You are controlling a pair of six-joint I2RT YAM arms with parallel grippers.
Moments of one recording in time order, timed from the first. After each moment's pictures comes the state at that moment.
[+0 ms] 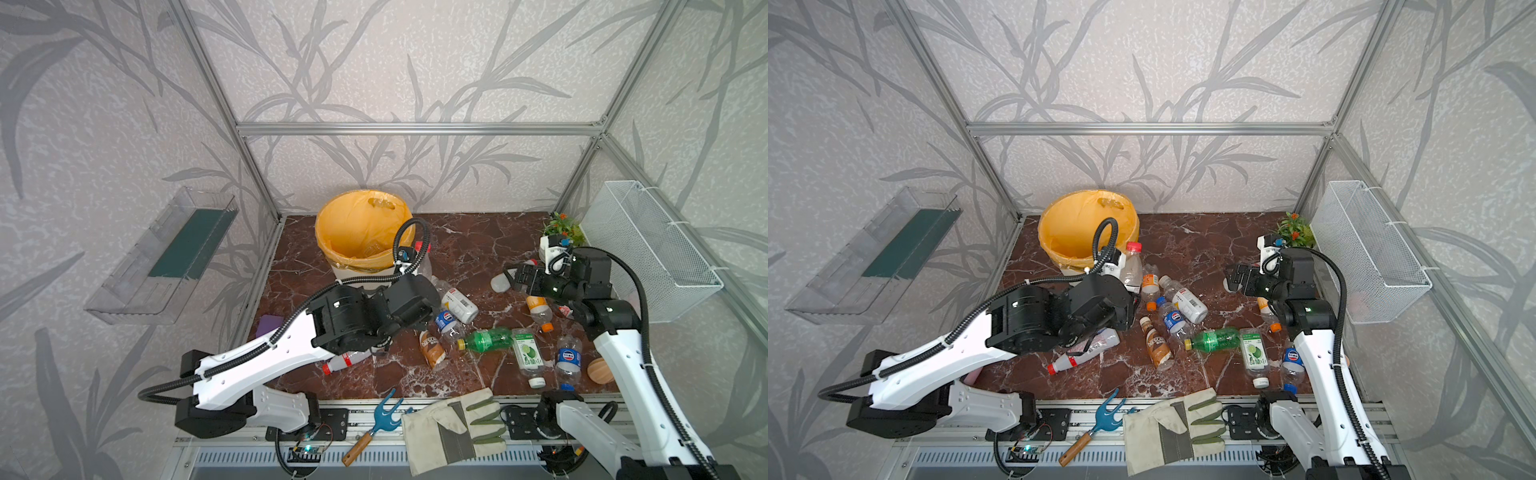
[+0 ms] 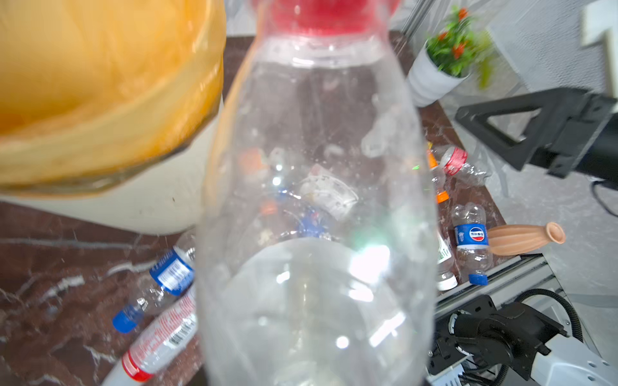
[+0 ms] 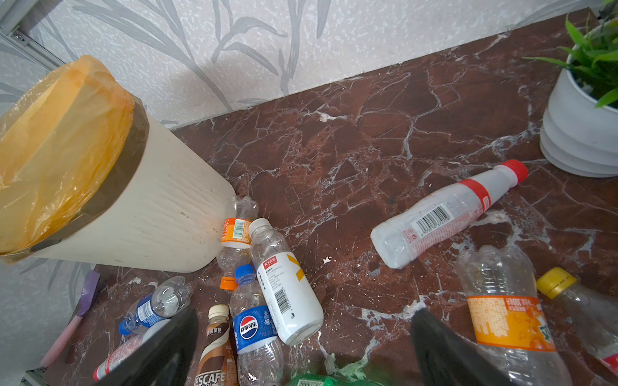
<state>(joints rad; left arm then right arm) -1.21 1.33 1.68 -1.16 -0.53 -0.77 0.01 0.94 0.96 -0.61 -0.38 0.26</state>
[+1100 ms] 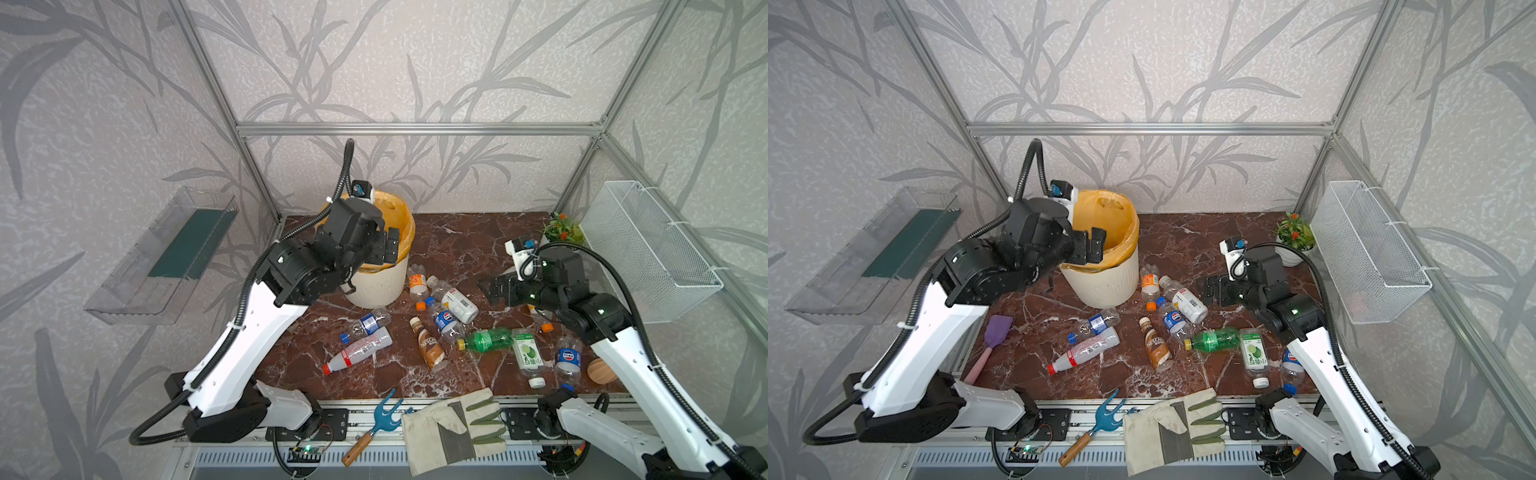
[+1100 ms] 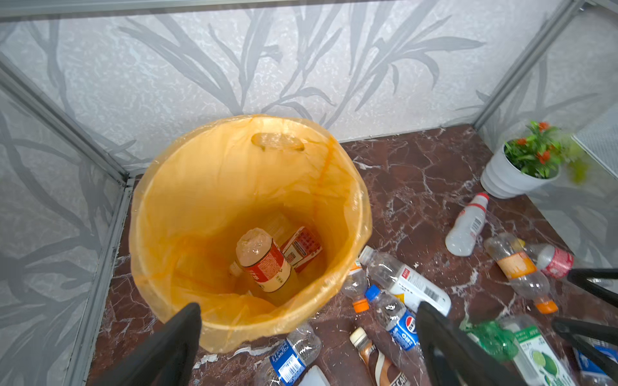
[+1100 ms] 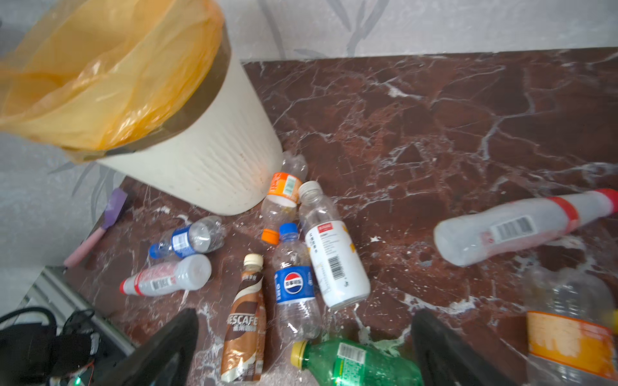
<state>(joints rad) -0.80 1.34 1.90 -1.16 -0.50 -0.35 0.46 0.98 1.08 -0.76 -0.17 0.25</state>
